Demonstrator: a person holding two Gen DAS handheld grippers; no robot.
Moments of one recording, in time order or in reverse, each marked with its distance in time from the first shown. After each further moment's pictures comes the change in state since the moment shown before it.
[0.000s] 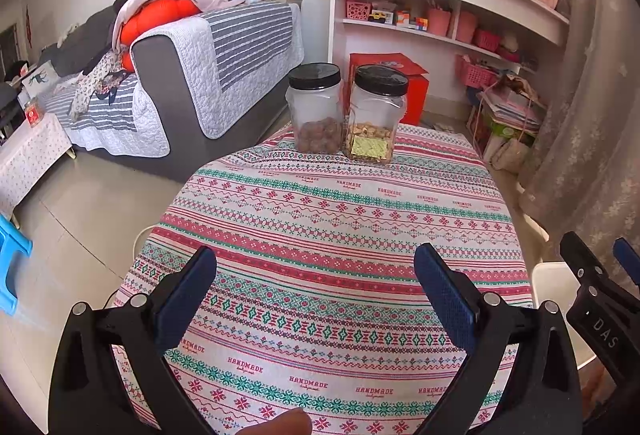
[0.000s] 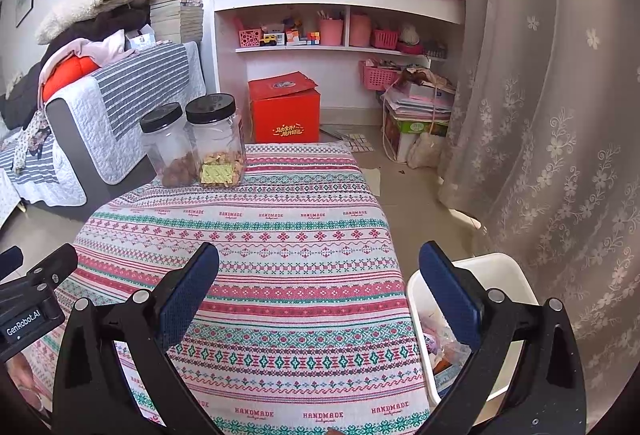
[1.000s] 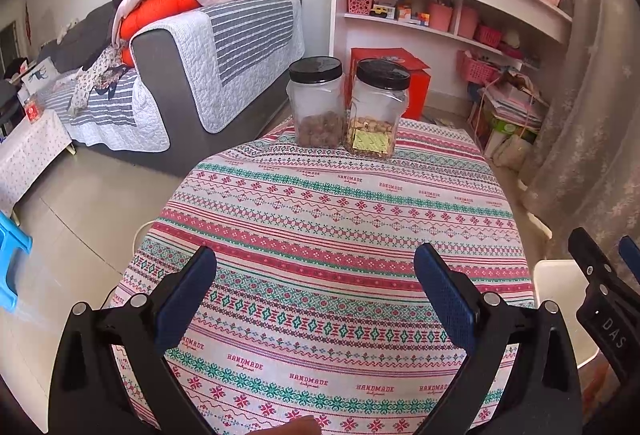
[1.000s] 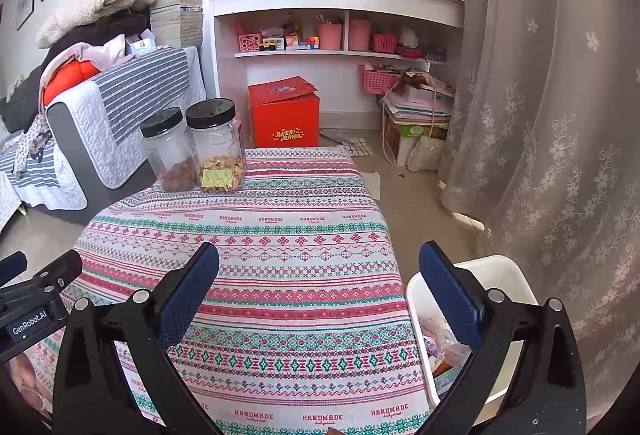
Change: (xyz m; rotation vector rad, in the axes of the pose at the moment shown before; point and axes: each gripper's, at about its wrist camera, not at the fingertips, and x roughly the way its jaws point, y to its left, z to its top) left arm 0.006 -0.001 -0.002 -0.005 0.023 0.005; right arm 0.000 0.002 -0.001 0.004 -0.014 0.001
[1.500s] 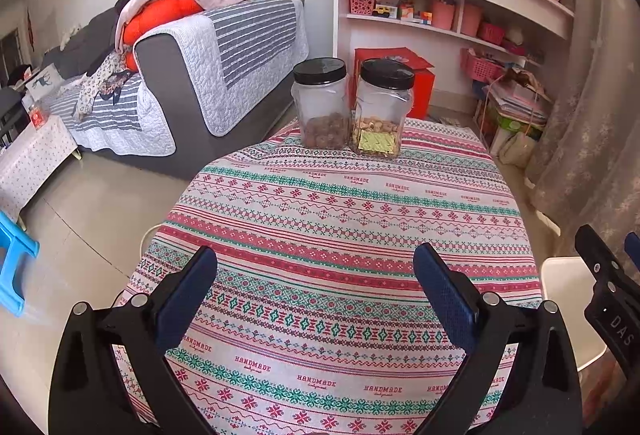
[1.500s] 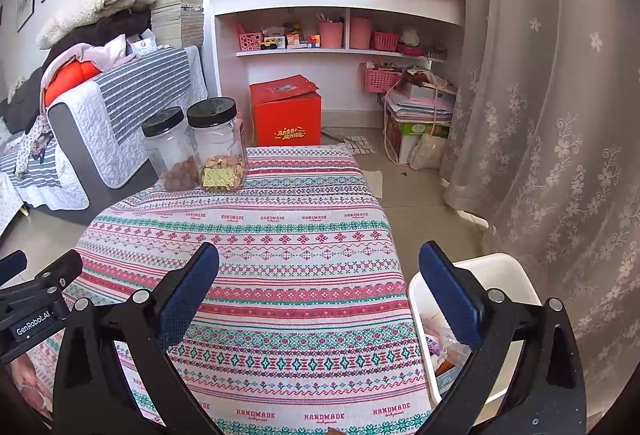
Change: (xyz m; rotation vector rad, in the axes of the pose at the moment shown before) left arm -0.001 -0.002 -0.001 0.014 -0.007 0.024; right arm 0.003 0.002 0.001 0.007 0.005 0.008
